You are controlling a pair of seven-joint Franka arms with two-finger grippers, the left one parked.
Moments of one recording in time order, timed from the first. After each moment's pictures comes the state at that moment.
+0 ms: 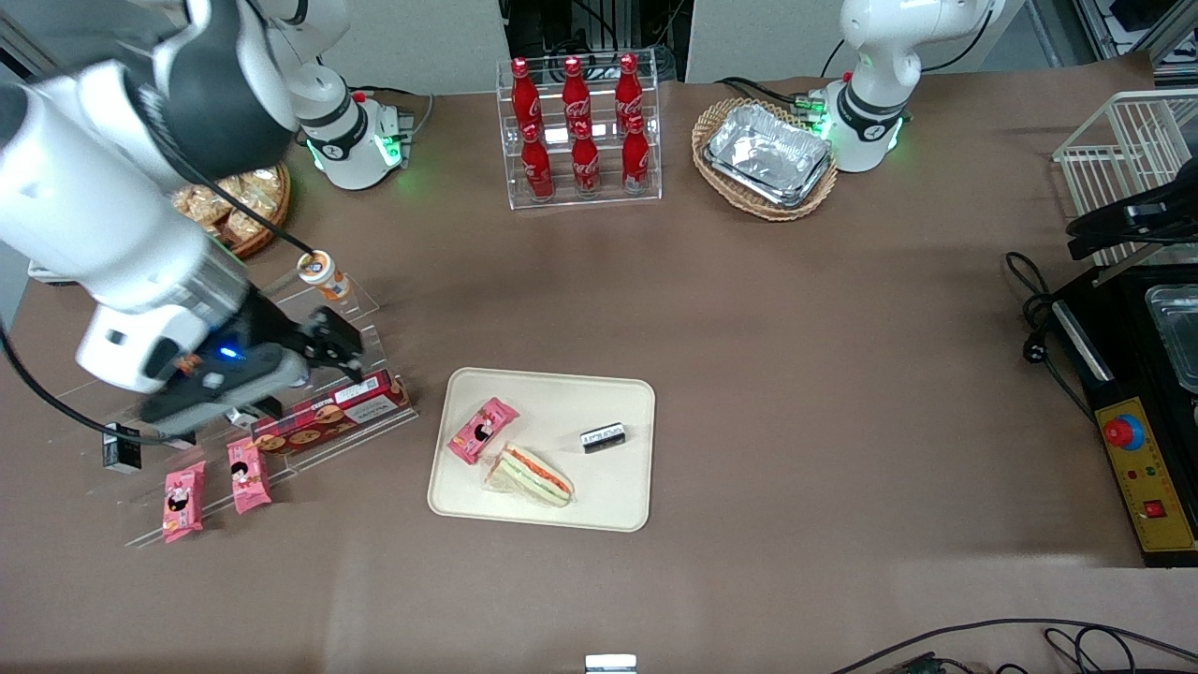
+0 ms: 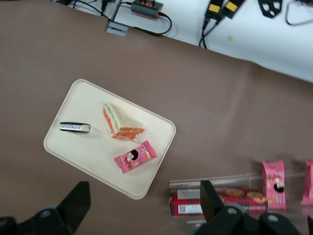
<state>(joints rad) 0.72 0.28 -0.55 -1.33 0.26 1.78 -0.14</state>
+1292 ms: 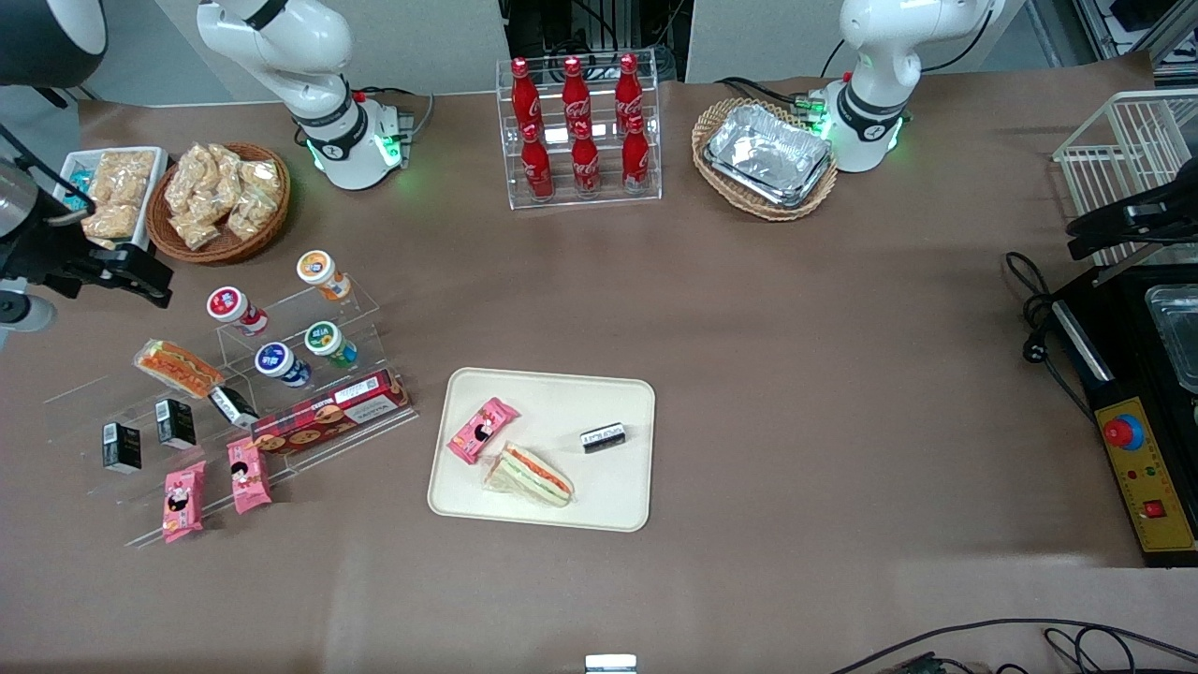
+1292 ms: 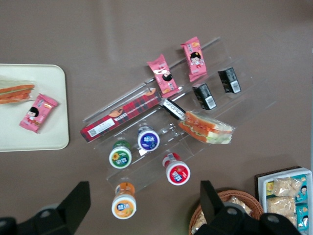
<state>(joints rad) -0.25 0.06 0.35 -1.41 -0.15 1.44 0.20</state>
